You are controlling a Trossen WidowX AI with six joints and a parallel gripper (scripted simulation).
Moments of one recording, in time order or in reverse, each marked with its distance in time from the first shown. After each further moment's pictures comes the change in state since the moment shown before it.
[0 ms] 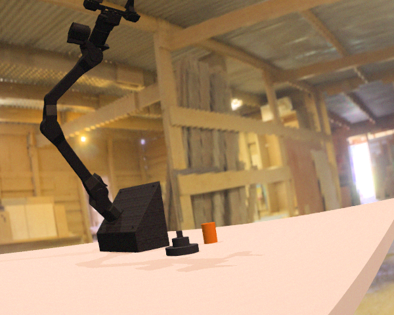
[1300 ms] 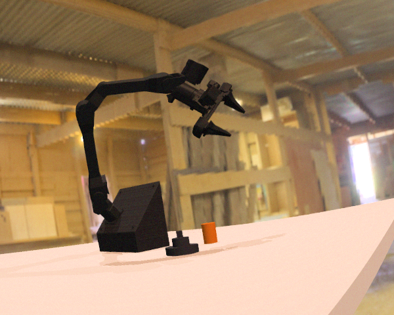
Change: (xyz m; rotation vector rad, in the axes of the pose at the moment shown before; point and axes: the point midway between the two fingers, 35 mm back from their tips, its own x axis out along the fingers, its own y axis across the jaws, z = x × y) arm -0.197 -0.370 0.287 -1.224 -0.006 -1.696
